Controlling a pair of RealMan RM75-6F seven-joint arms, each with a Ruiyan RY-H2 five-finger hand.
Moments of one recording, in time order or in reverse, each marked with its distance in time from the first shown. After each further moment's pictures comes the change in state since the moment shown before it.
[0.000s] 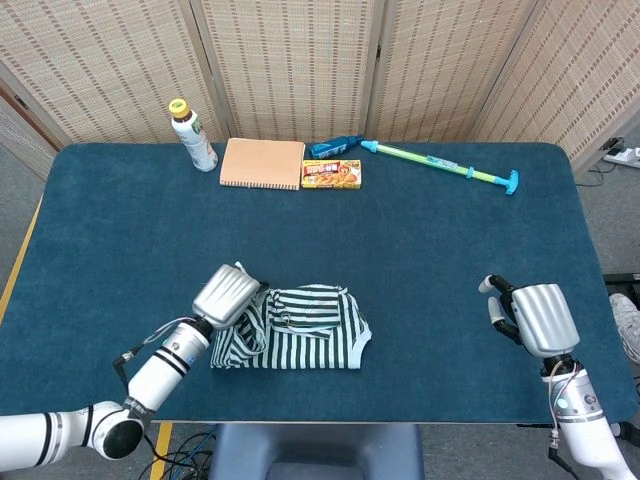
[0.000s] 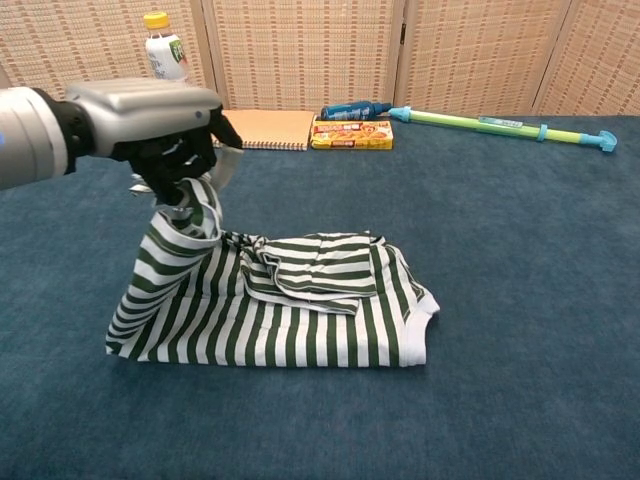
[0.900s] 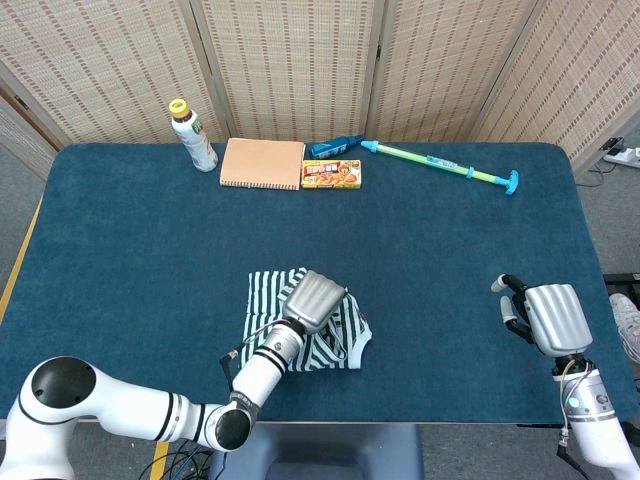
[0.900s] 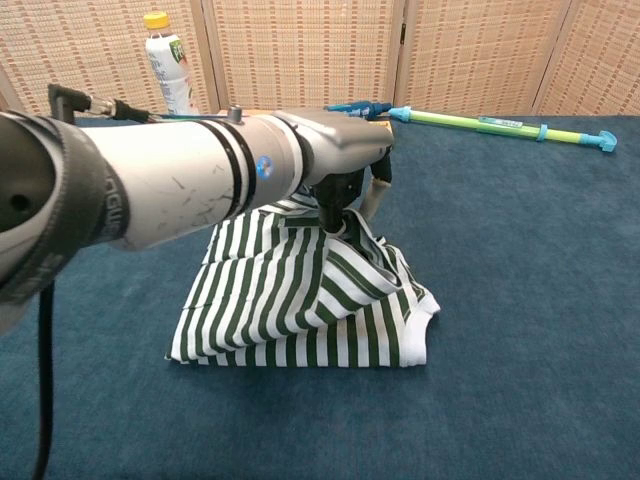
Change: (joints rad) left arm -0.398 -0.363 -0.114 0.145 -0.544 0.127 0.378; right arm -0.017 0.018 0.005 0.034 0.020 -0.010 0.045
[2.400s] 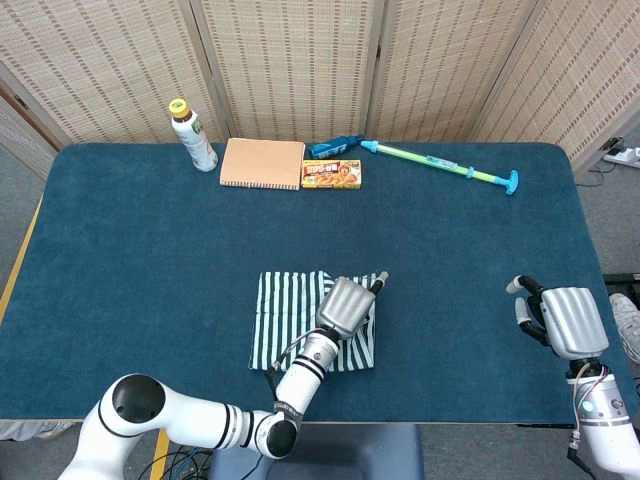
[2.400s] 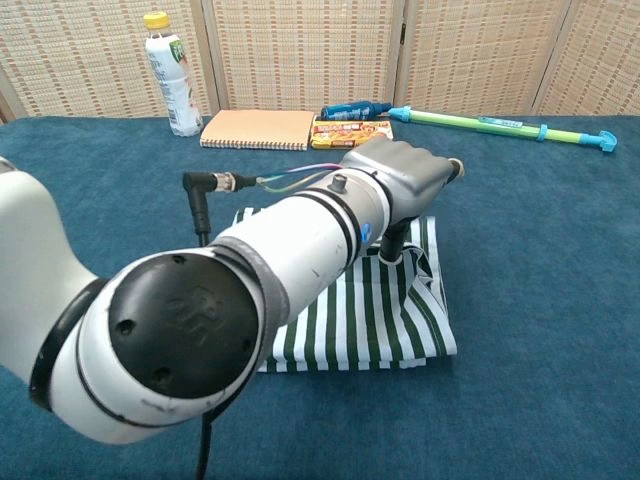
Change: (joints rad) left arm -0.097 -0.283 -0.013 0.324 0.073 0.054 0.007; right arm -0.031 0.018 0.002 0.019 0.013 0.011 0.035
